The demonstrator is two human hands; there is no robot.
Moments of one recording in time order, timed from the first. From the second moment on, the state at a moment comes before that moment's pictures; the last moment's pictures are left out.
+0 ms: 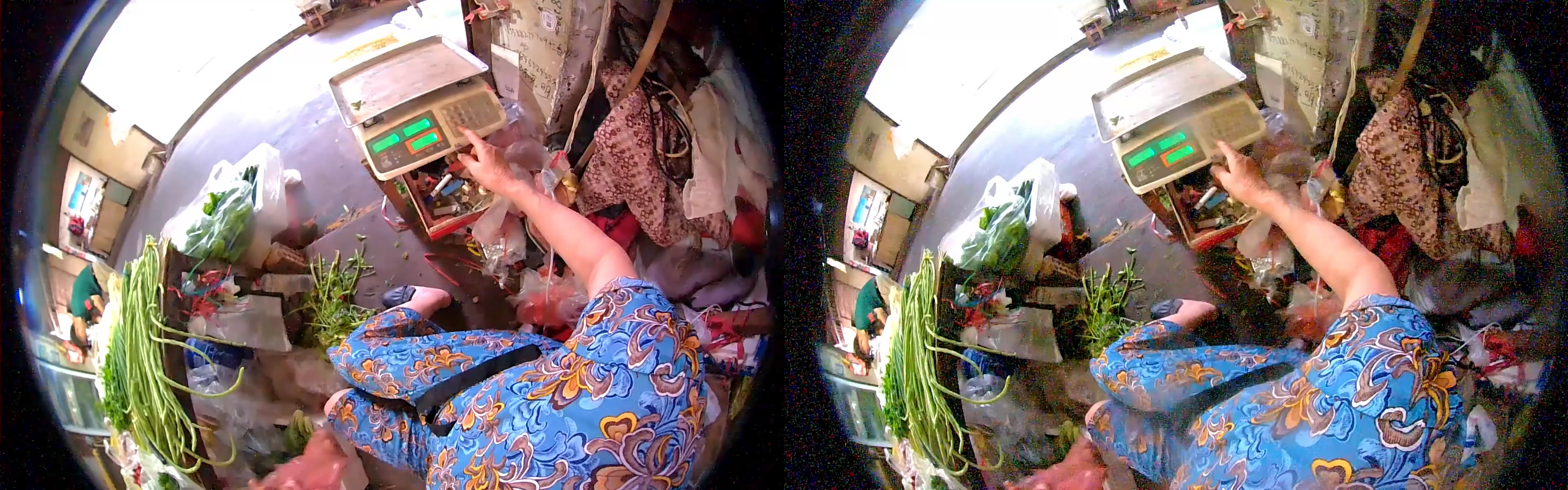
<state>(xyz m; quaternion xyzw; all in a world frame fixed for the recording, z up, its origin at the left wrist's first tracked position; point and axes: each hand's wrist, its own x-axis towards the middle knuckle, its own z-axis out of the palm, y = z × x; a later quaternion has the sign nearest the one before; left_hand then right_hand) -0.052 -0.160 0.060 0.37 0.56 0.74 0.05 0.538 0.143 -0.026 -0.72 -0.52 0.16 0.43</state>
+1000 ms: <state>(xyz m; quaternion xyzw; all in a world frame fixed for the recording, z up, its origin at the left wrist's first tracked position) 0.050 -0.077 -0.041 0.35 0.56 0.42 0.62 0.562 0.180 -0.030 -0.69 -0.59 0.08 0.41</state>
